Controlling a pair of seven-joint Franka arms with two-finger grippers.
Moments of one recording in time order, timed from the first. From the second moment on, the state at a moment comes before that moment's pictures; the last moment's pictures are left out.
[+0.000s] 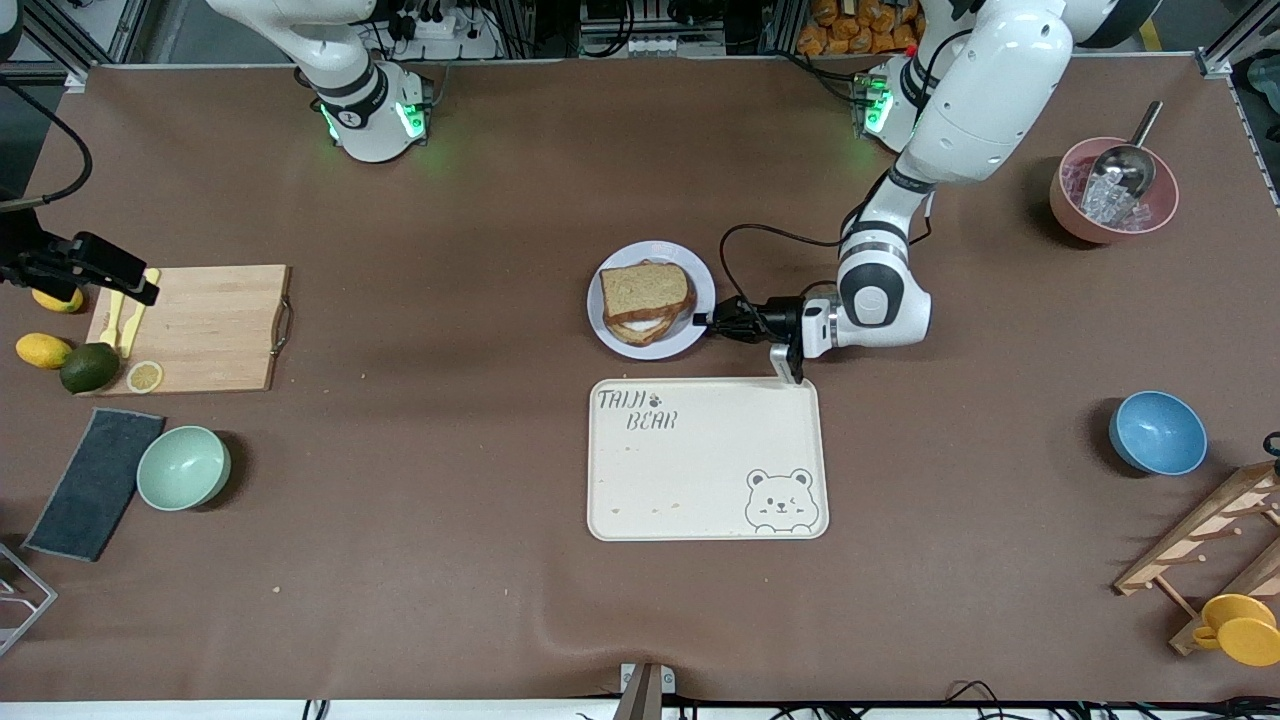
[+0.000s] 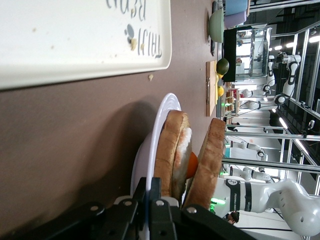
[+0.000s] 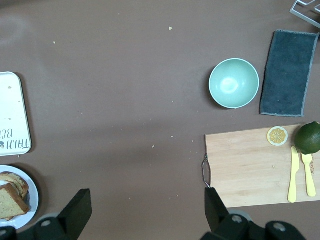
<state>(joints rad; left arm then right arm) -0.33 0.65 -0.13 -2.11 -1.68 2.05 1.21 -0.05 0.05 0.00 -1.52 0.06 1.59 0.04</state>
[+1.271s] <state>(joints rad) -0.08 0.55 -0.17 -2.04 -1.79 2.06 1.05 -0.05 0.06 0.00 -1.49 0.04 1.57 0.04</state>
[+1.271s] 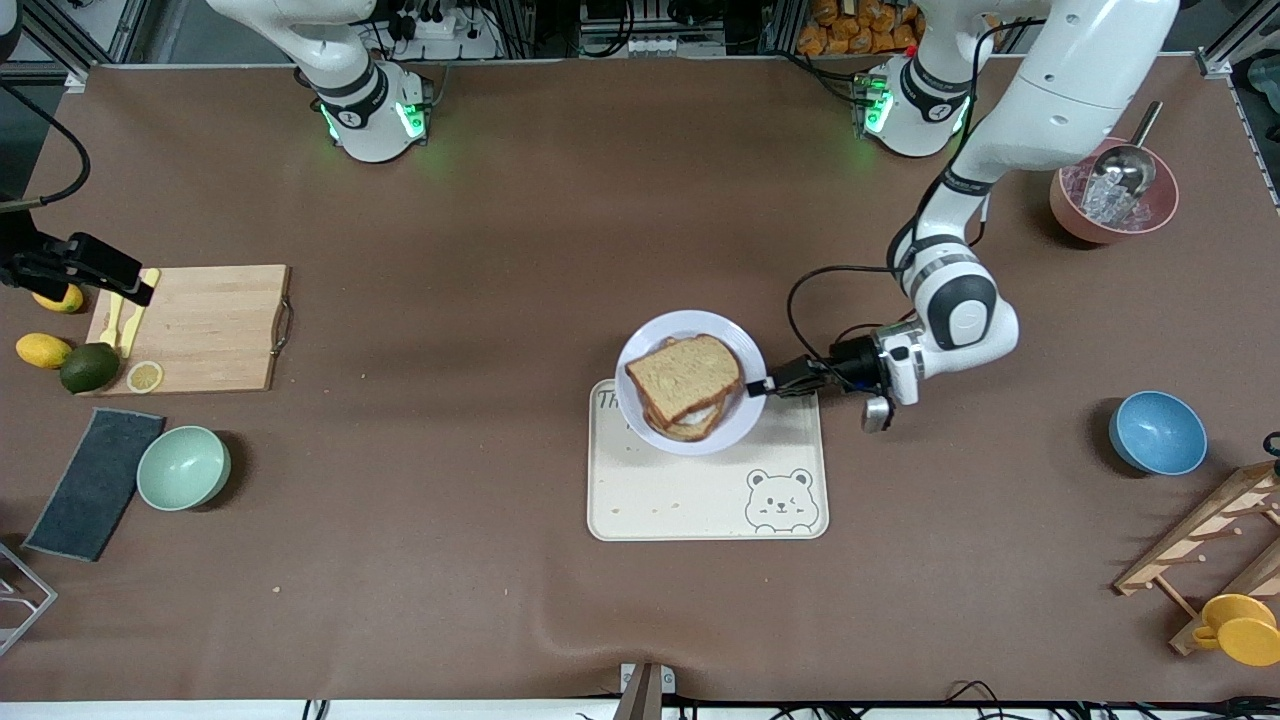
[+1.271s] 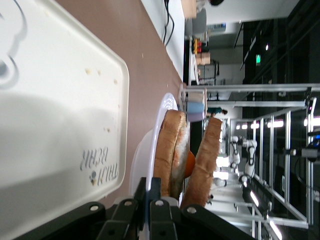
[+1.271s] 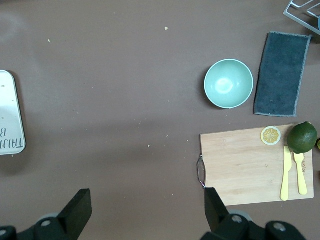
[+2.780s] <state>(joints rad) 0.00 0.84 -0.13 -1.78 -1.79 2.09 1.05 -0.05 0.06 0.00 -1.49 0.04 1.54 0.04</state>
